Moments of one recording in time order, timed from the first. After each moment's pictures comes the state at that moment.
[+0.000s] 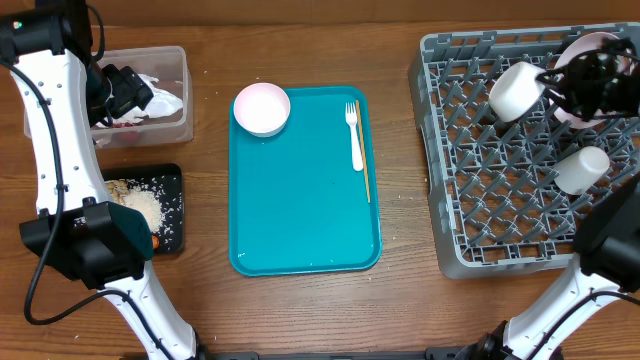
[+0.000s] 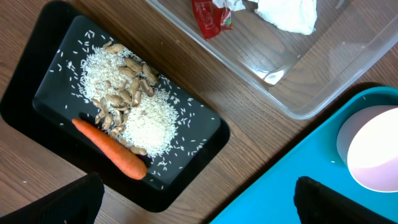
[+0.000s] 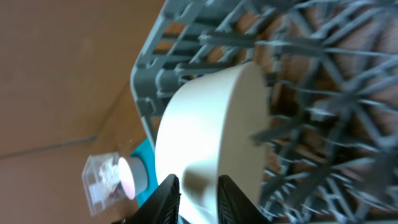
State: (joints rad) left arm 0.25 2.12 2.34 -1.66 -0.09 -0.51; right arm -0.51 2.13 1.95 -1.03 -0.81 0.29
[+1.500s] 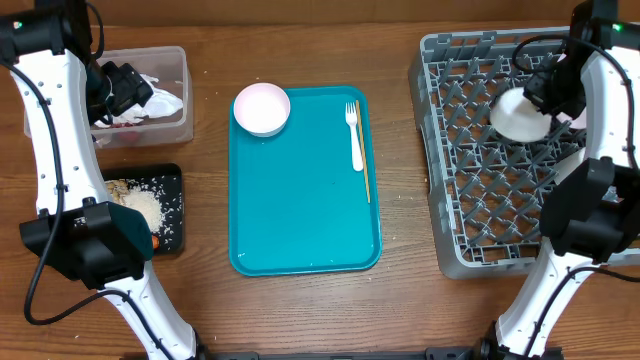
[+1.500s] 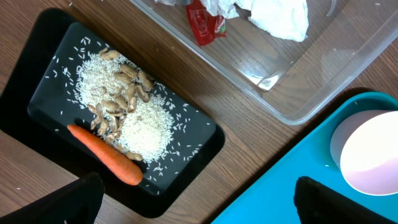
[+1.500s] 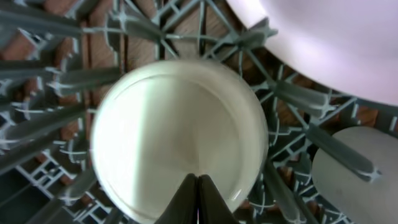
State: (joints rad) left arm 0.25 2.12 2.34 -1.64 -0.09 -0.51; right arm -0.26 2.24 2.16 -1.31 0.04 0.38
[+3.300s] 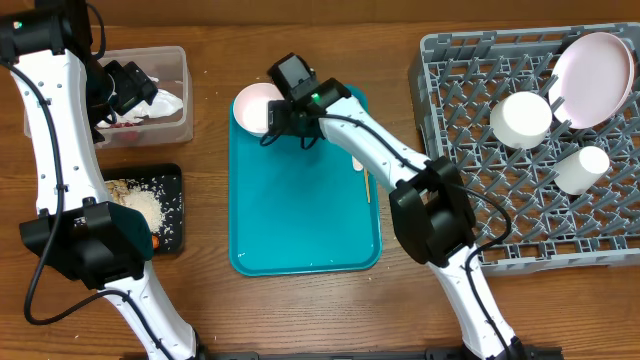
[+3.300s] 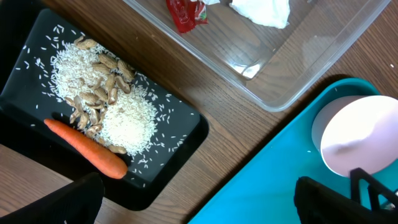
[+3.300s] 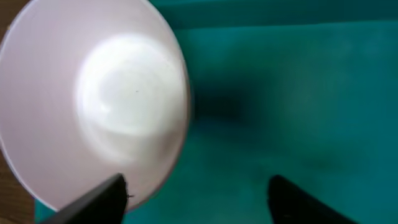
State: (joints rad) left arm 0.25 2.12 2.34 -1.64 -0.01 -0.51; right arm 0.62 2.45 2.15 -0.82 0.00 0.60
